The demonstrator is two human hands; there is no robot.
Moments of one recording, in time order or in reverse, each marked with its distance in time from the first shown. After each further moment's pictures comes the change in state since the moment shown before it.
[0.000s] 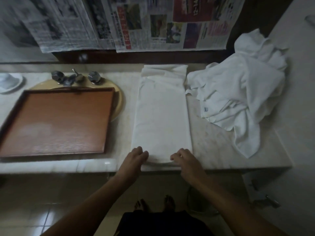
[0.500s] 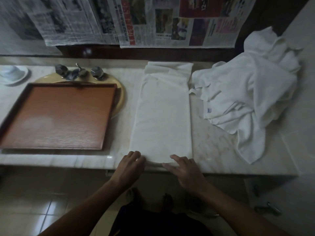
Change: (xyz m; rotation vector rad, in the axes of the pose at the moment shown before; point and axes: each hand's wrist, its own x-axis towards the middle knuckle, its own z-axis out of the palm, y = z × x) left_hand -0.014 0.005 0.014 0.078 0.044 -0.006; right_hand -0.017 0.021 0.010 -0.147 -0.077 -0.237
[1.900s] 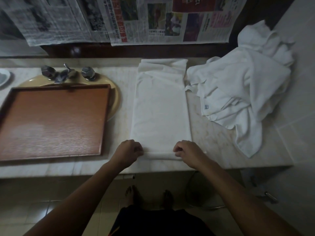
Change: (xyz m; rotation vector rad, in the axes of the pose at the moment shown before) left_hand 0.066 -0.035 -0.034 -0.265 -0.218 -0.293; right_hand 0.067 0.023 -0.038 0.408 -0.136 0.522
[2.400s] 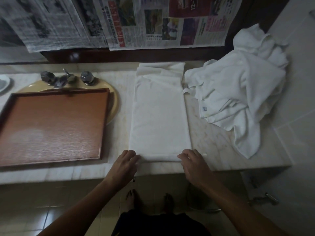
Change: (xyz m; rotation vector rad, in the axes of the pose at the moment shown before) left_hand -0.045 -0.026 0.027 0.206 0.172 0.395; right_hand -0.048 0.031 0.032 -0.274 0.342 -0.320
